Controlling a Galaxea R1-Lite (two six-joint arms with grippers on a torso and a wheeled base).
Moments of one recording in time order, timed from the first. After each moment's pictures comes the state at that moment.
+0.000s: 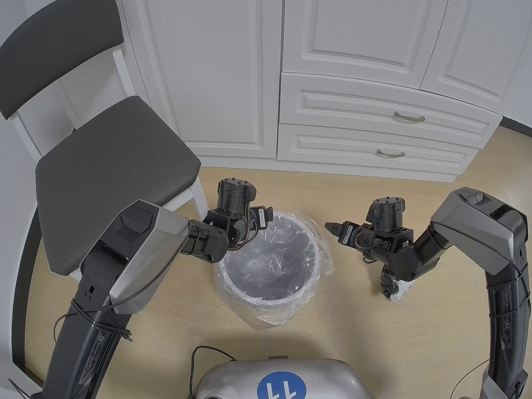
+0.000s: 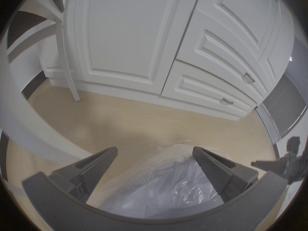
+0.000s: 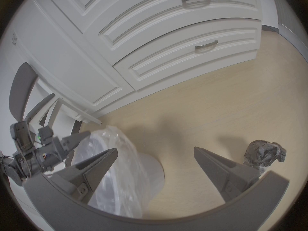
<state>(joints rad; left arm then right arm) -0.48 2.67 -1.88 -0.40 0.20 -0.31 0.32 2.42 -1.19 -0.84 -0.01 0.51</state>
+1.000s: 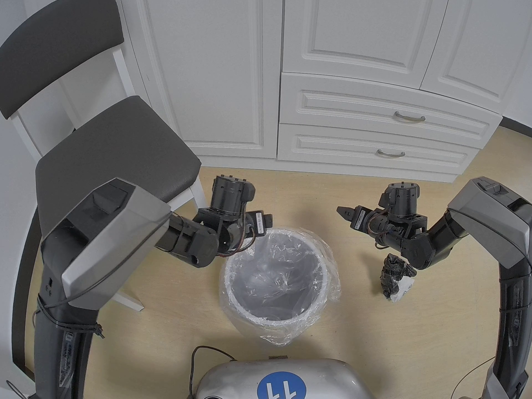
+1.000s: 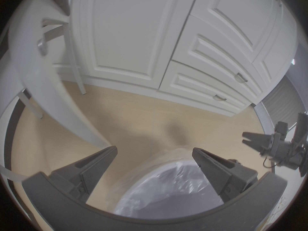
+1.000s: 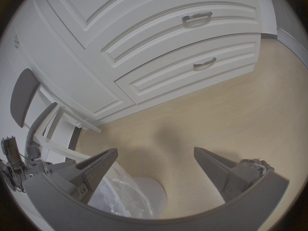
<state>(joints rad) -0.52 2.43 -1.55 -0.41 0.21 -0.37 0.28 2.34 -1.18 -0.83 -0.02 0.47</state>
